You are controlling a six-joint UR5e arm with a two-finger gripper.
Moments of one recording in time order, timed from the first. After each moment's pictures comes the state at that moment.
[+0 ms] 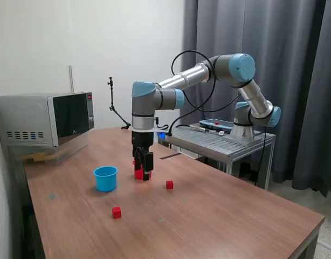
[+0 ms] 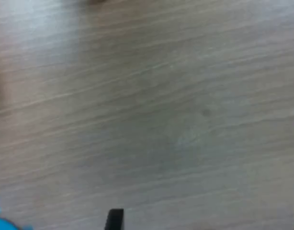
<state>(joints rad) -0.06 -0.64 0.94 -1.92 -1.55 -2.92</state>
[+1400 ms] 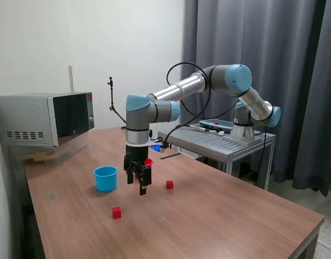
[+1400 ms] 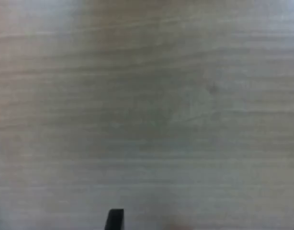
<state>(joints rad) -0.04 -0.51 0.80 -1.93 -1.55 -3.10</state>
